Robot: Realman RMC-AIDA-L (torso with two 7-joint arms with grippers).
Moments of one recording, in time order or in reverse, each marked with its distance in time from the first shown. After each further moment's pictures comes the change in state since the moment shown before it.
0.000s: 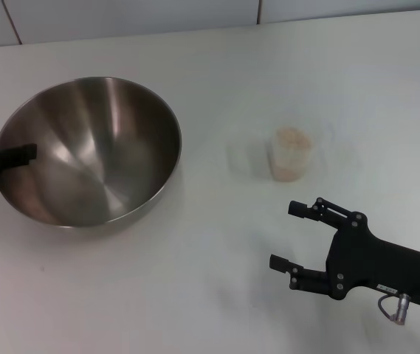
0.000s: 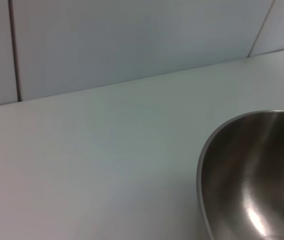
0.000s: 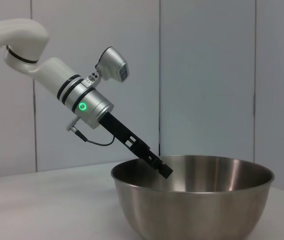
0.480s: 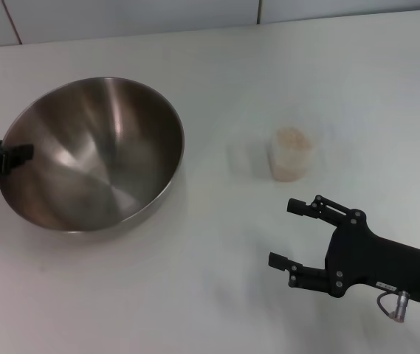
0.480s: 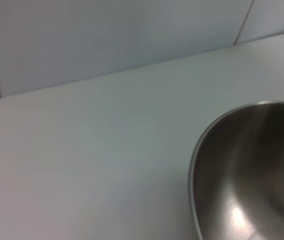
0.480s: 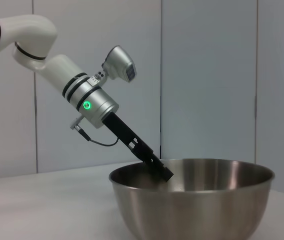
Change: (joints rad) left arm -0.045 0.003 -0.004 -0.002 0.060 0.048 -0.031; right arm 0.006 -0.001 0.000 -0.002 0.000 -0.002 0.001
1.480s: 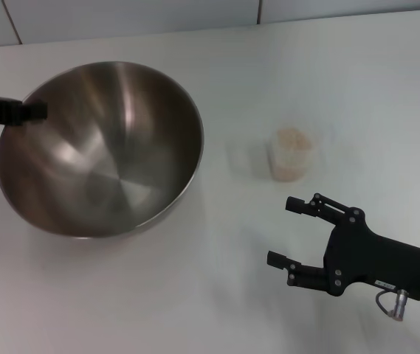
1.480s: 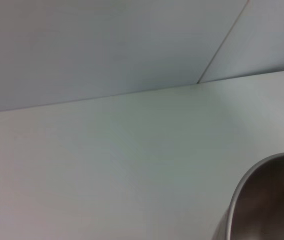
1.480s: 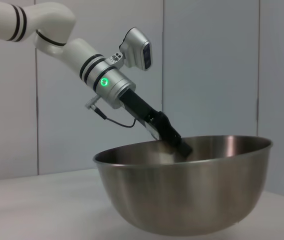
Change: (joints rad) left arm -0.188 0.038 -0.187 -0.086 0.022 0.190 -0.116; right arm 0.001 0.001 0.000 -0.007 0.000 -0.002 0.000
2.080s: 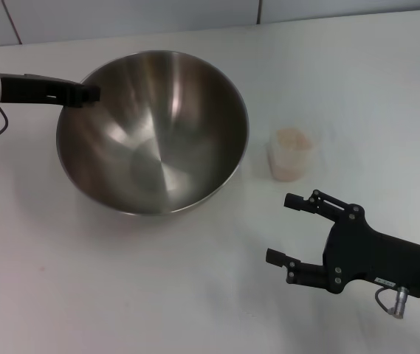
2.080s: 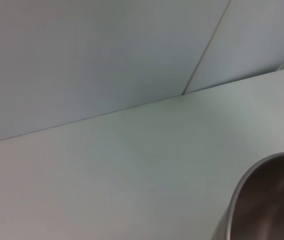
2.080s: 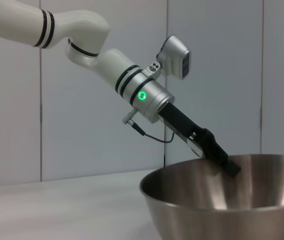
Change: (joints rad) left arm -0.135 -0.037 0.091 -0.177 0.007 -0.221 0.029; right arm 0.005 -0.001 0.000 -0.005 0.000 -0.016 0.000
